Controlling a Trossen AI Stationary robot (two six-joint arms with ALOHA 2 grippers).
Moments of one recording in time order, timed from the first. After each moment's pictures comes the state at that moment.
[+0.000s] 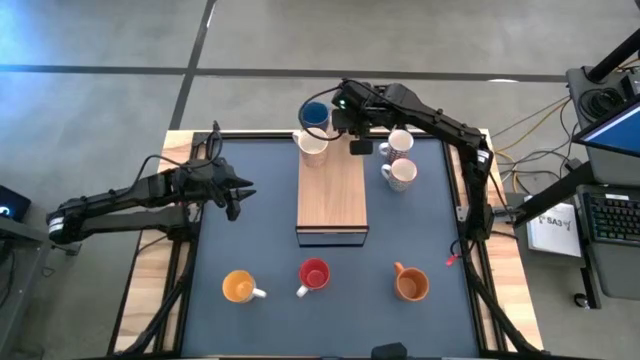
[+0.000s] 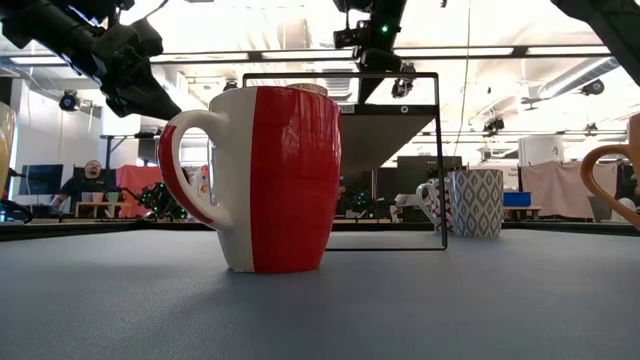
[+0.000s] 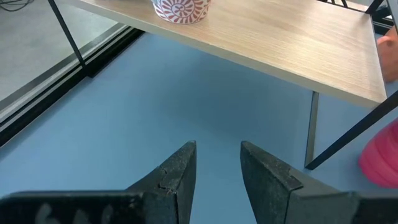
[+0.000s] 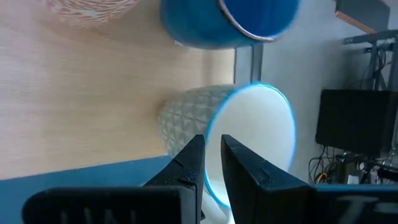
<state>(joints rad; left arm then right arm) 0.32 0.58 0.53 -0.49 -0.04 -0.14 -0.43 1.96 2.20 -1.28 0.32 -0.63</state>
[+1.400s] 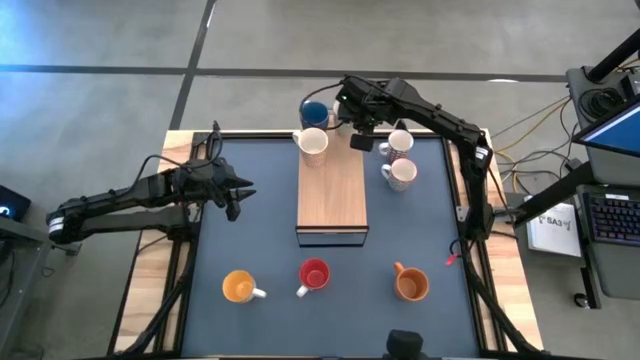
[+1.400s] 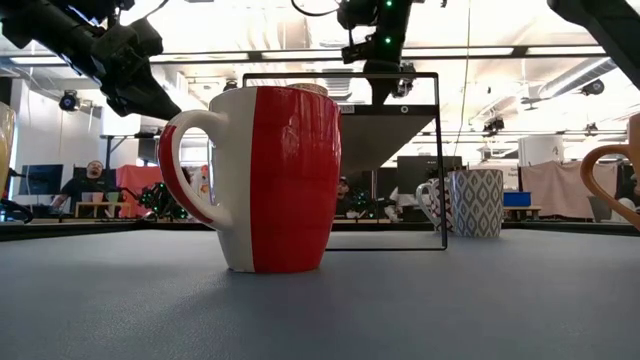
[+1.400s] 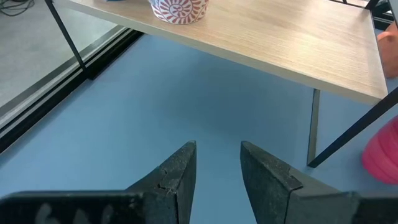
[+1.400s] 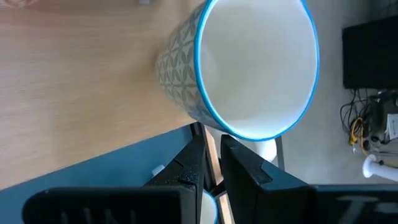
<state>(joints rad) 0.32 0.58 0.53 -0.49 -0.04 -0.11 -0.49 1.98 2.19 -1.34 0.34 -0.40</state>
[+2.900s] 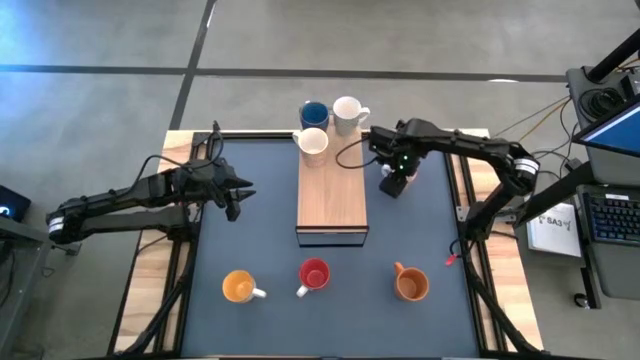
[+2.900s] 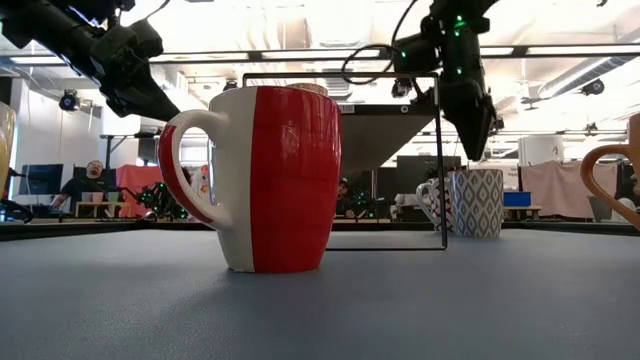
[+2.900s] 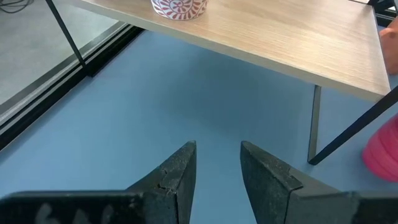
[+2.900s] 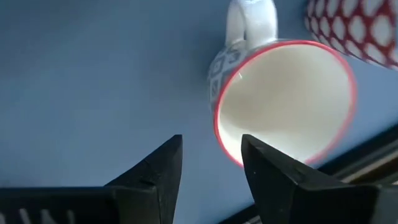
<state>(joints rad) 0.32 0.59 0.53 -0.50 -0.04 -0.11 -0.48 1.61 1.33 -1.30 0.03 0.13</state>
